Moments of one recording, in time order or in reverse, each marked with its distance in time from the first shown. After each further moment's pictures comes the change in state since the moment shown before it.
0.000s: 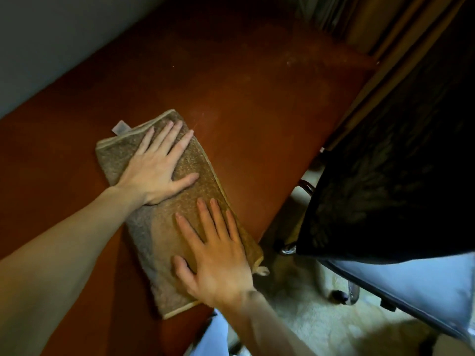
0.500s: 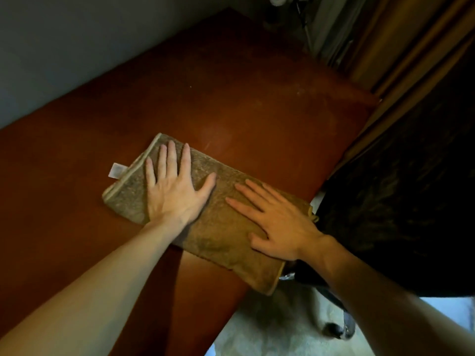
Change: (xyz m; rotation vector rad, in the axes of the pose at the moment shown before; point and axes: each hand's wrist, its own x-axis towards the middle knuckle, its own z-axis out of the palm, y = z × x) left_hand 0.000 0.050 0.007 -0.181 0.086 -0.550; right_hand 0.068 0.126 -0.082 -0.258 -0.339 -0.304
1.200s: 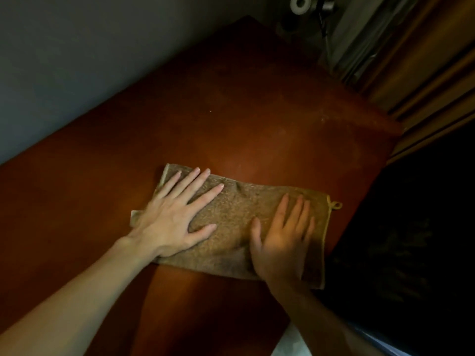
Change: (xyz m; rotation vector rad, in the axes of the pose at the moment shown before) left_hand 0.051 -0.084 -0.019 0.087 -0.074 0.656; right_hand 0.084 -0.060 0.008 0.077 0.409 0.975
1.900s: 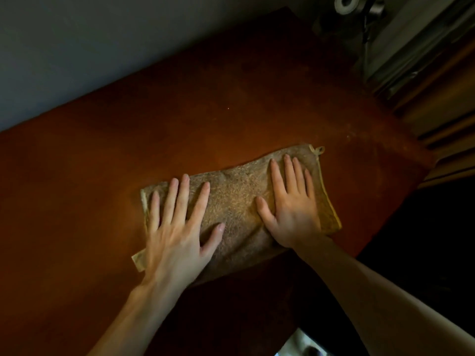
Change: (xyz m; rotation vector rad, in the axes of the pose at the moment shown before) left_hand -0.009 0.074 0.010 -0.047 0.094 -0.602; right_hand 0.123 0.017 -0.004 -0.104 -0.071 -0.585
